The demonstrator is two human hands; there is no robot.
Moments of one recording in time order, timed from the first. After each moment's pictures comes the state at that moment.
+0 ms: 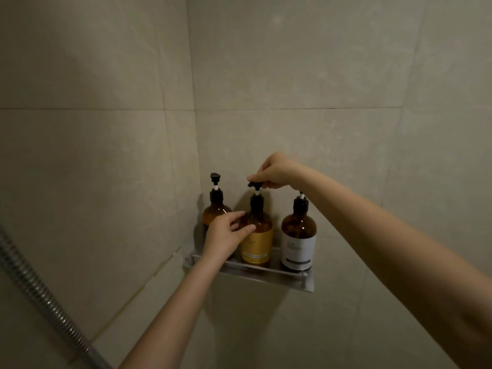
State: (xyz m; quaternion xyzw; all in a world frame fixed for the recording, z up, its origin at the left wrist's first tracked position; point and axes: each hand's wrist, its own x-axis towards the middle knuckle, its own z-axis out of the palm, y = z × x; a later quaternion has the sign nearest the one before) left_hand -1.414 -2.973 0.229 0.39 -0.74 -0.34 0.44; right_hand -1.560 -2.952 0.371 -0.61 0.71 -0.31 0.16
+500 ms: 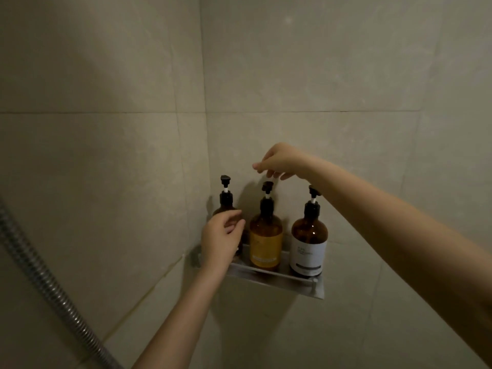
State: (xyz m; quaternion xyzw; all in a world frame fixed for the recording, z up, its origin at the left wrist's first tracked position) left_hand -1.398 -2.971 0.225 0.41 -0.69 -0.27 0.54; right_hand -1.551 -2.963 0.396 -0.63 0.71 -0.28 0.13
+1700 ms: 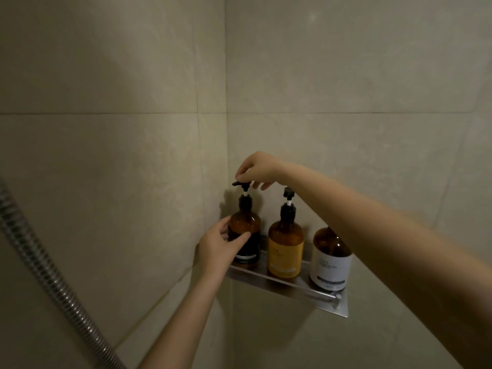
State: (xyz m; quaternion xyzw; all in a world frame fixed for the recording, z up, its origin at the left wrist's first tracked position) left_hand -1.371 -3.000 0.209 0.49 -0.63 -0.29 0.52; right_hand -1.501 -3.020 0.381 -0.73 0.62 -0.22 0.15
